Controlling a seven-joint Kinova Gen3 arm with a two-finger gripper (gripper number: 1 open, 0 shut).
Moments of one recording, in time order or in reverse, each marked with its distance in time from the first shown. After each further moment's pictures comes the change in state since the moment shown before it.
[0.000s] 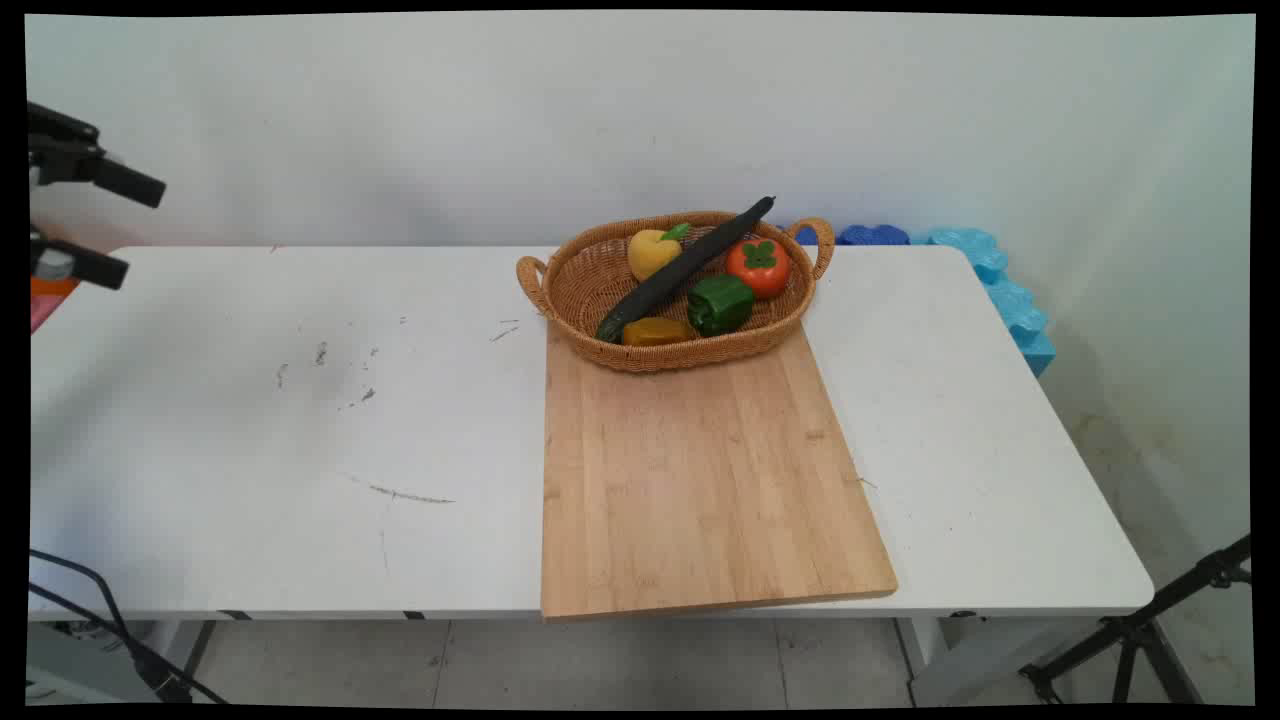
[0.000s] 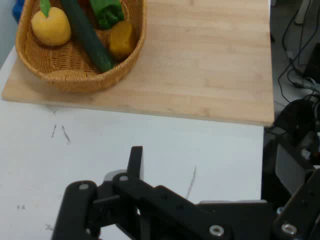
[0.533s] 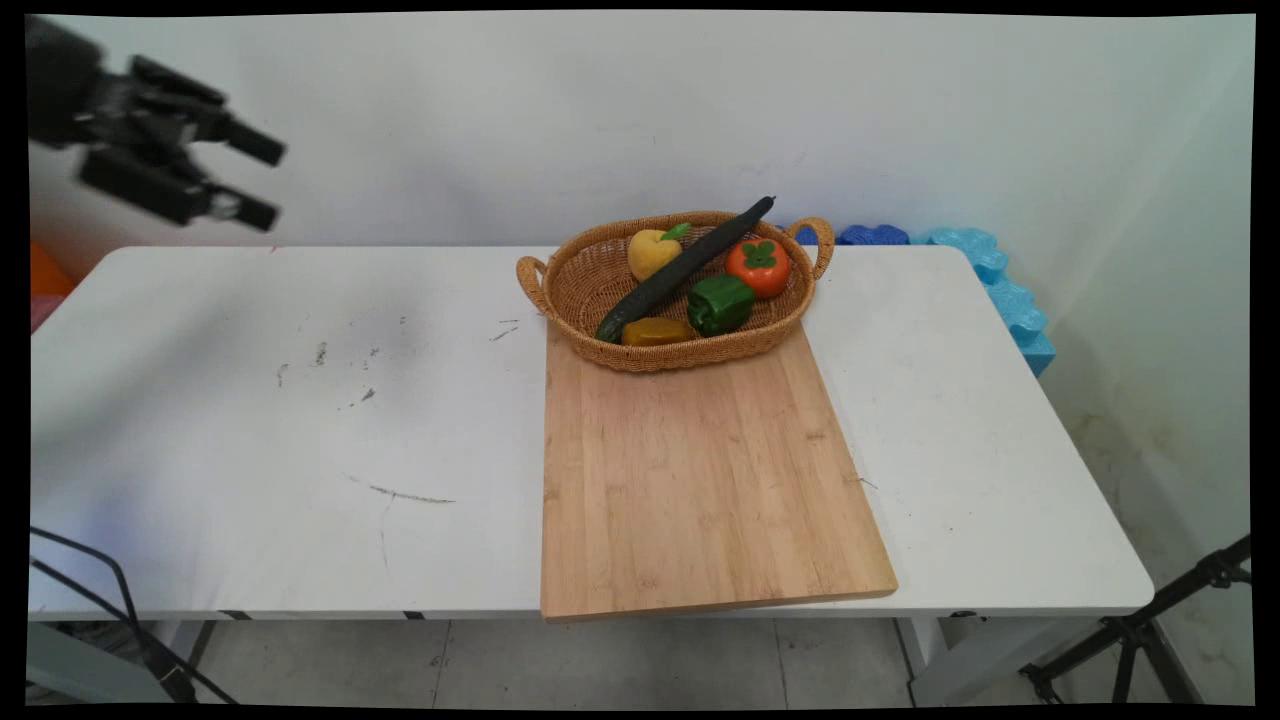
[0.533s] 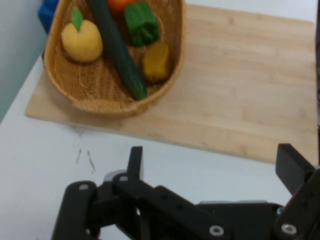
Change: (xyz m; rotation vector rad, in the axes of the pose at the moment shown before) arm 0.063 -0.038 0.067 0.054 -0.026 -0.068
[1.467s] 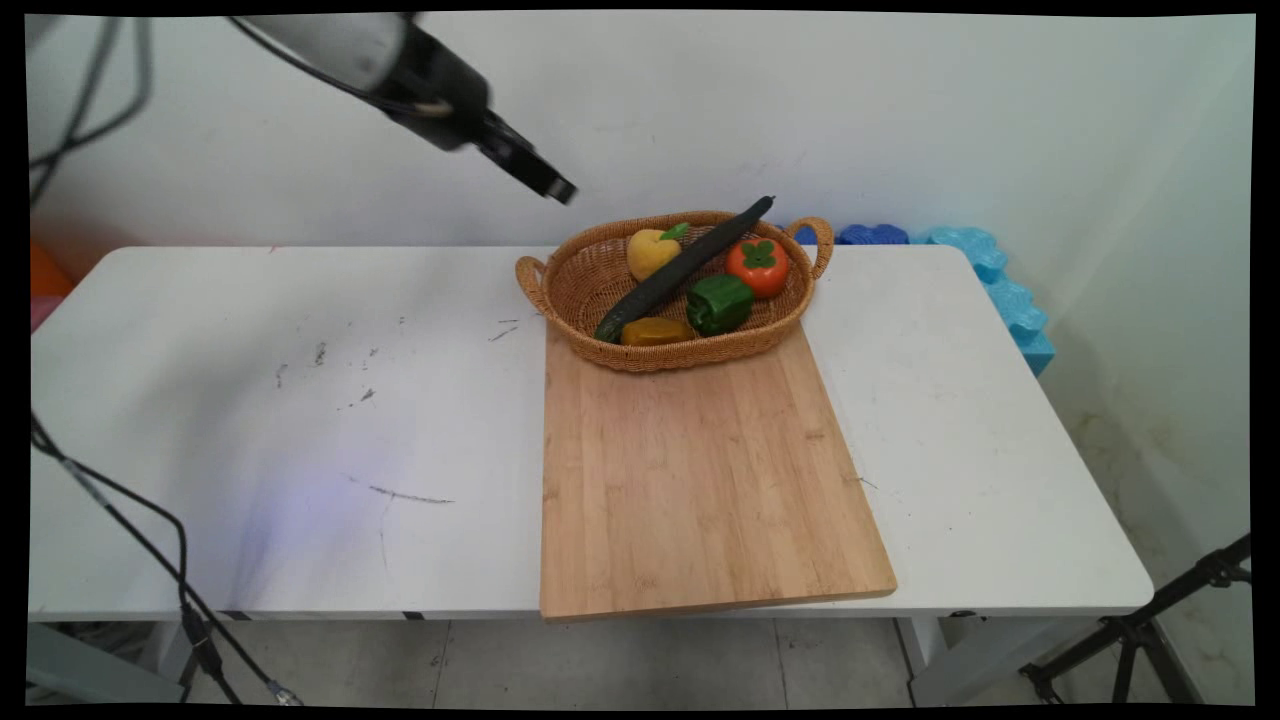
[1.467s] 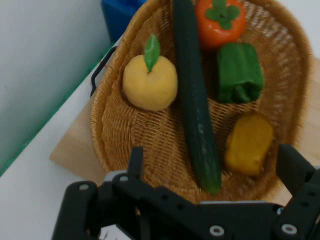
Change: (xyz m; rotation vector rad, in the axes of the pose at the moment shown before) arm 0.115 -0.053 0.235 0.193 -0.097 -0.239
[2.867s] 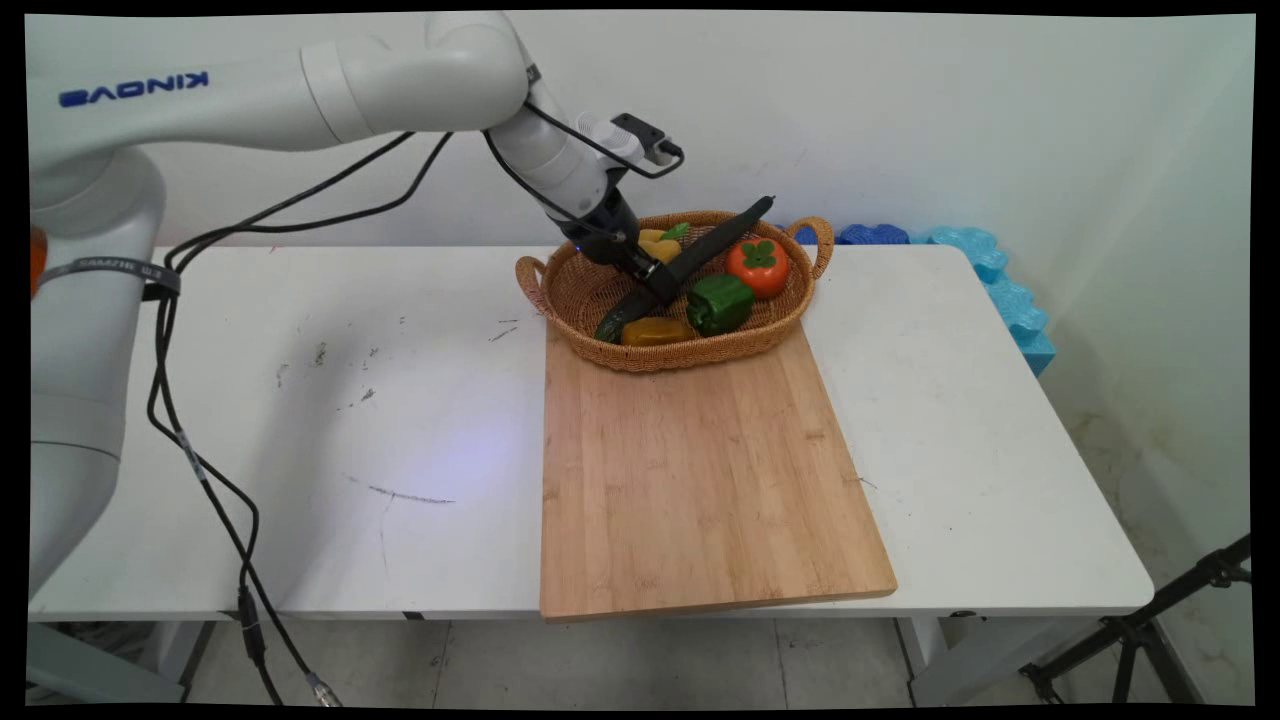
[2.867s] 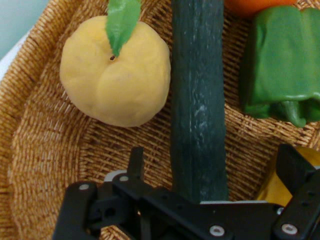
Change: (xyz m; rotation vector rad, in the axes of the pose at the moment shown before) arm 0.020 0.037 0.201 0.059 -0.199 -0.081
